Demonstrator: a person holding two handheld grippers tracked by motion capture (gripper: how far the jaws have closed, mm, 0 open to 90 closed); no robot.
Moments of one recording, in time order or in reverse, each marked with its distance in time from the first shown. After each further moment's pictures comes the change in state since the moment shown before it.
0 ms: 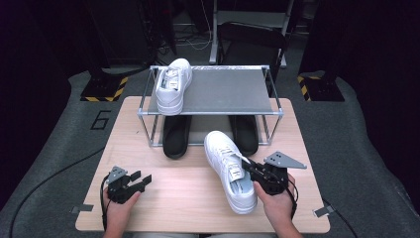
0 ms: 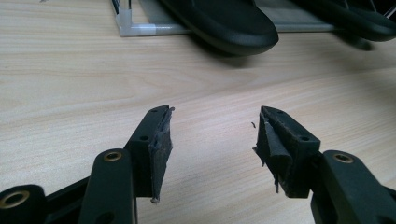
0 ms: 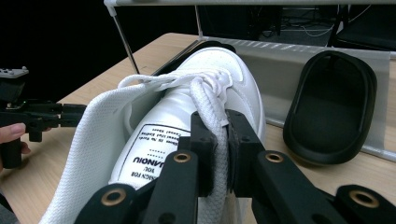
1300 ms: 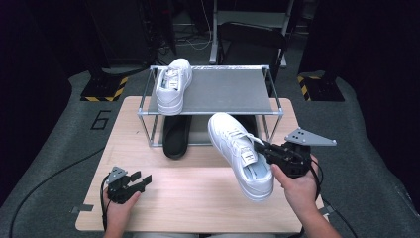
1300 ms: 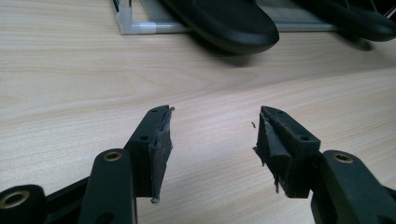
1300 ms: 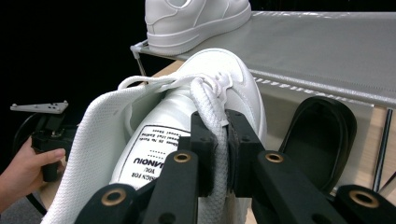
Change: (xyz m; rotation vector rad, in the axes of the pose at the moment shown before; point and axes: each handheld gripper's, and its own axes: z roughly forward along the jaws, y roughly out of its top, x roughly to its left) left arm 0.000 -0.001 0.001 -0.006 0.004 -0.006; right arm -0.010 0.076 -0.046 -0.027 0.063 -0.037
